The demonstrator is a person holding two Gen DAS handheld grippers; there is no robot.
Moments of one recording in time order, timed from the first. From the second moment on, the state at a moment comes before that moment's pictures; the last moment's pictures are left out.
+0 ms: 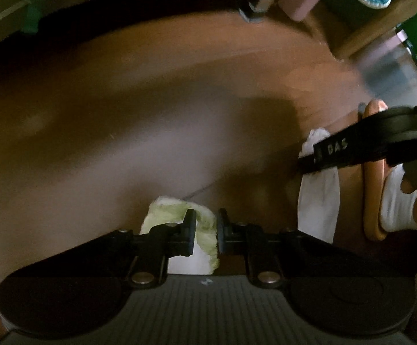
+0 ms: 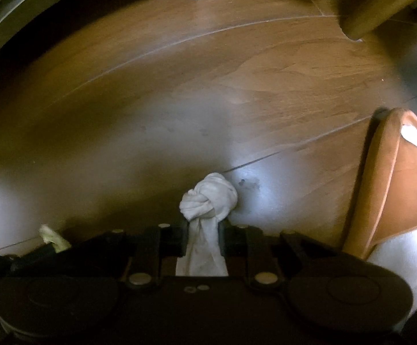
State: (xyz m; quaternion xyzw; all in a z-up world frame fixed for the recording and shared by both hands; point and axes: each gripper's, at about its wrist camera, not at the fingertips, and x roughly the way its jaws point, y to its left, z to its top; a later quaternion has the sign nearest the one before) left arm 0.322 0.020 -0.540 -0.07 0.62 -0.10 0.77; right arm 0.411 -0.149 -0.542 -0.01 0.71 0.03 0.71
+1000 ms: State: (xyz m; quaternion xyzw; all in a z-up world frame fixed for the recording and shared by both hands) left arm 0.318 0.023 -0.575 -0.03 0.63 -0.08 0.77; right arm 0.403 -0.157 -0.569 0.00 0.71 0.03 0.70
